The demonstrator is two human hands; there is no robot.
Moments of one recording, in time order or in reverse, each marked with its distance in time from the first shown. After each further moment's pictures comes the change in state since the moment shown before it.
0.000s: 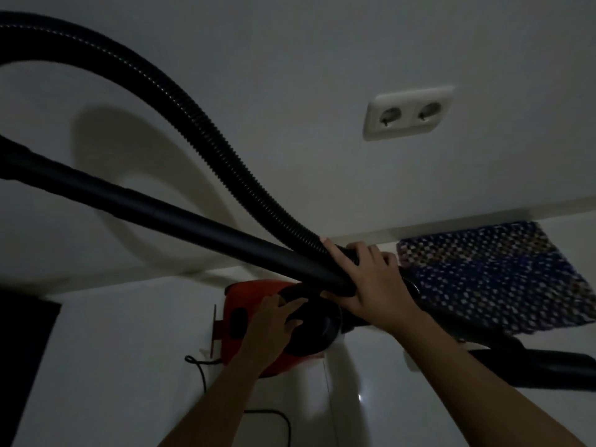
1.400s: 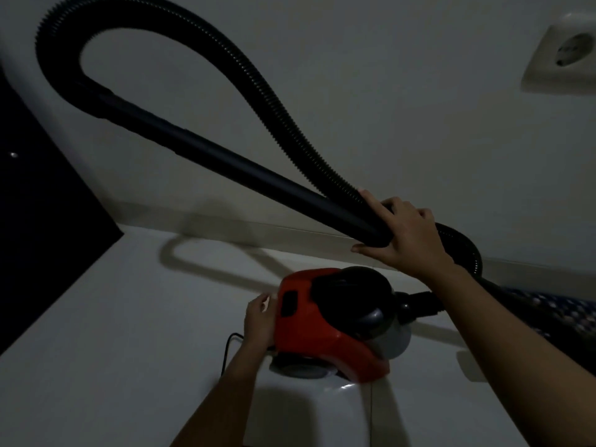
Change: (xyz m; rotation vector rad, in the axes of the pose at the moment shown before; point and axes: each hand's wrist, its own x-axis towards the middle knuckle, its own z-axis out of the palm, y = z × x) left_hand -0.016 -0.174 0.141 -0.898 0.646 -0.620; right_hand 0.050 -0.027 0.164 0.012 0.271 -0.337
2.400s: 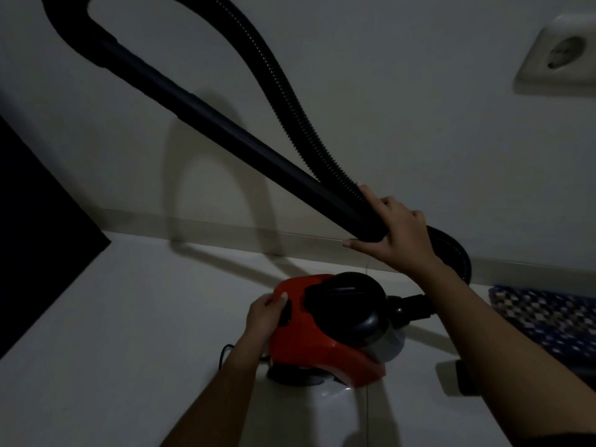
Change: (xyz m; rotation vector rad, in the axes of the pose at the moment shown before) left_hand -0.001 0.050 0.008 -0.019 -0.108 -0.103; right_hand 0.018 0.009 0.003 0.161 0.000 0.121
